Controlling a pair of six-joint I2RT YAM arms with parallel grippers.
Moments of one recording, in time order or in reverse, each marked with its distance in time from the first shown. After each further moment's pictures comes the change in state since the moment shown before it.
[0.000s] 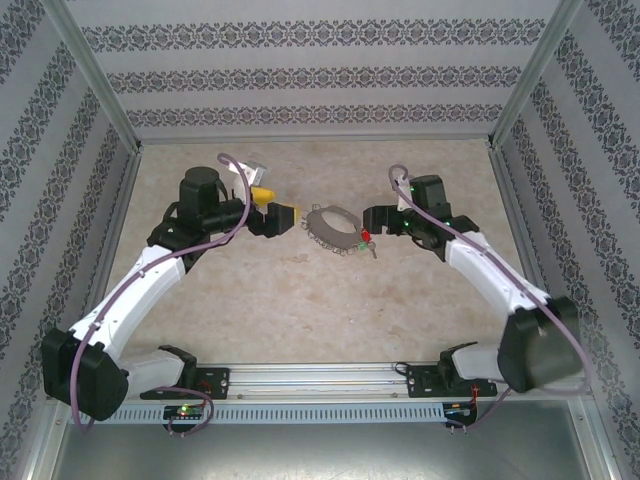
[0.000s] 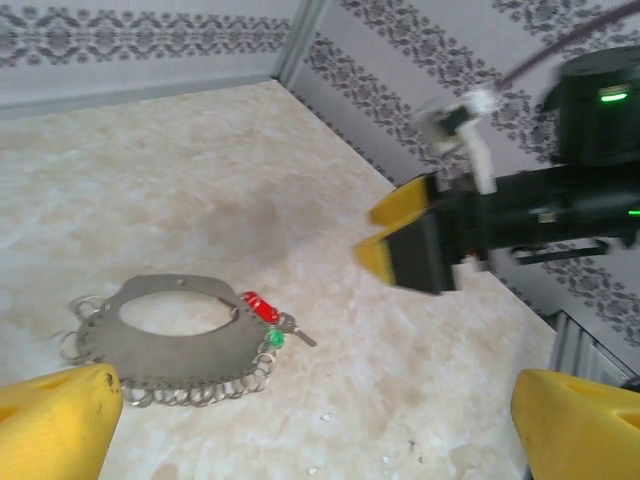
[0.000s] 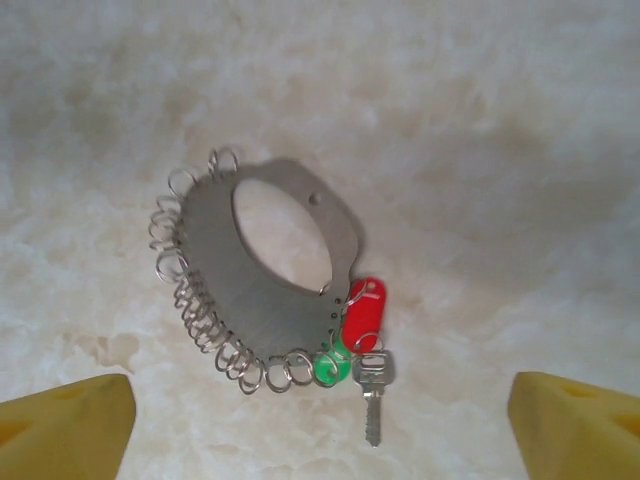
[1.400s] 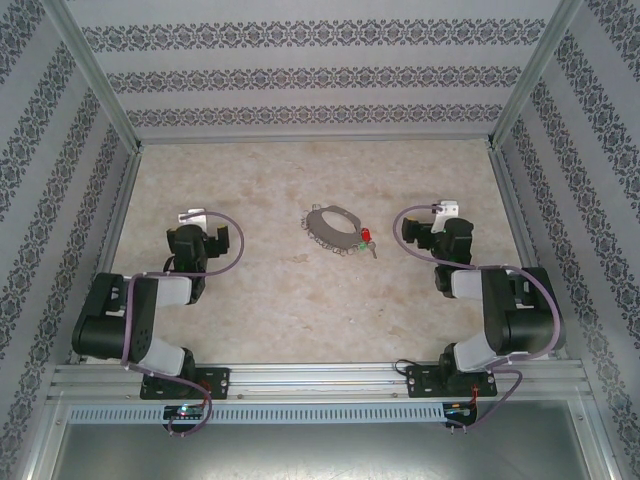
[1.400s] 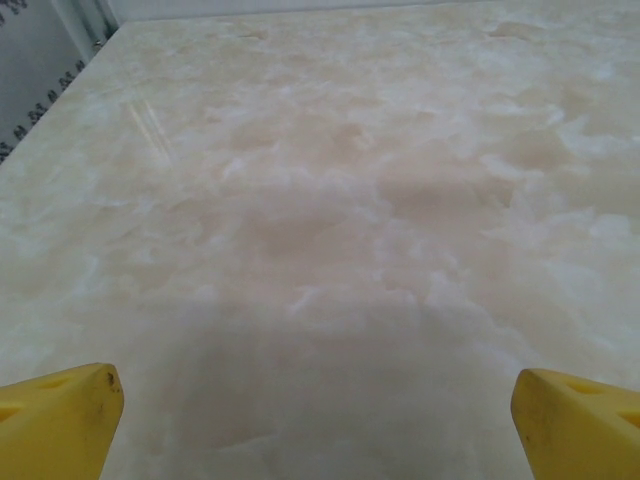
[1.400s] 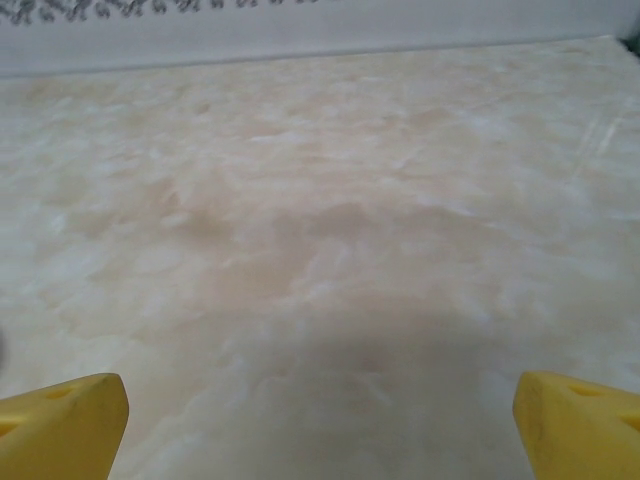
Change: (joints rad) left arm 0.277 0.321 -0.607 0.849 -0.850 0.200; right arm -0.280 0.236 -0.542 1.109 0.119 -0.151
